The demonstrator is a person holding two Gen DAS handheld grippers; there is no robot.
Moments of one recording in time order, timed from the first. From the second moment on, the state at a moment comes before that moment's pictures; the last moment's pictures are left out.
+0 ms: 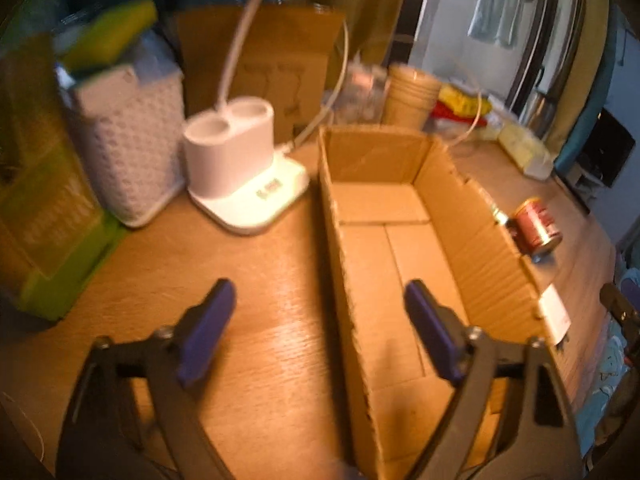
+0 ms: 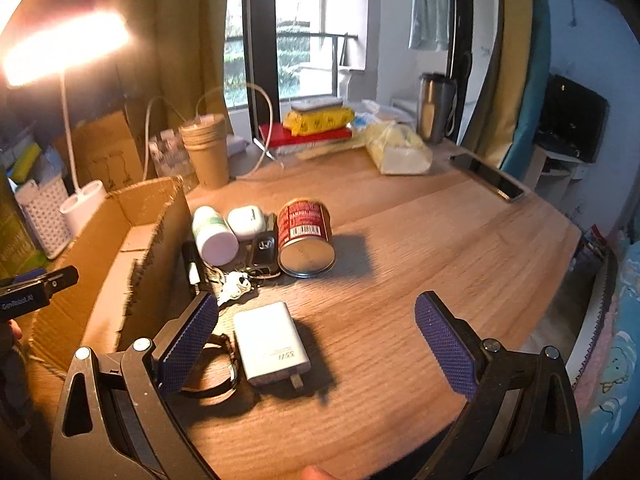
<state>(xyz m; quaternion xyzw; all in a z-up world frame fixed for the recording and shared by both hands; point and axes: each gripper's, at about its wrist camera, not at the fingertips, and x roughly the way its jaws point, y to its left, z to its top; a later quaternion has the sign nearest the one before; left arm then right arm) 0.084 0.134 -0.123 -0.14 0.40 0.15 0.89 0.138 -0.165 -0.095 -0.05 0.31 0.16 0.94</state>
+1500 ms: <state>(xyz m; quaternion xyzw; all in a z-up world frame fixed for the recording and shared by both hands) 0.140 0.123 -0.154 -0.16 0.43 -0.04 0.89 0.291 -0.148 -0.149 -0.07 0.39 0.17 0.90</state>
